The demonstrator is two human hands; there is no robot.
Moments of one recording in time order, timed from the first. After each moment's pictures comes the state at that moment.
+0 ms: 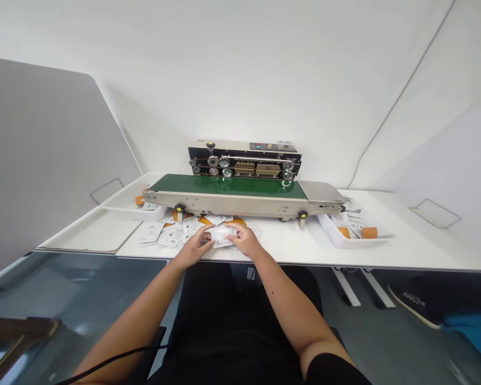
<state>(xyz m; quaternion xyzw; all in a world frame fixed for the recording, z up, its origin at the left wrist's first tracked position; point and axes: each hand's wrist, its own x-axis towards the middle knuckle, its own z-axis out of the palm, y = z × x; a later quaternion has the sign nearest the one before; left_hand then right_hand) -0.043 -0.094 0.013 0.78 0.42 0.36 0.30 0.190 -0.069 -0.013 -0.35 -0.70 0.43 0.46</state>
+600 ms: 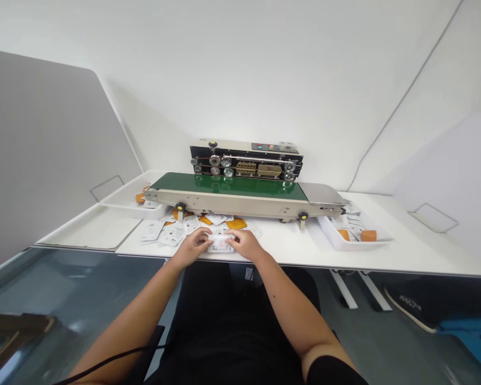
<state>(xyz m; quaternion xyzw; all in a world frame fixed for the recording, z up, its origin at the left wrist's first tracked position) -0.050 -0.096 0.005 0.73 0.42 0.40 0.36 0.197 -0.083 0.006 -0.42 -0.77 0.28 0.38</state>
